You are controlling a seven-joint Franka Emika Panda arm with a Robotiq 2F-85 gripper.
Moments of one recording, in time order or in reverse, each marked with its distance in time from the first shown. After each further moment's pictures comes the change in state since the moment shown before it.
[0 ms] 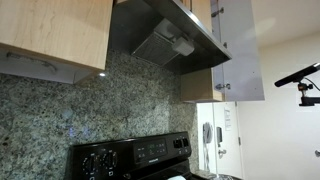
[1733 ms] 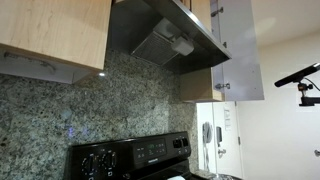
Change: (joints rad) arm -0.209 -0.106 -0.284 -0.111 0.075 0.000 0.075
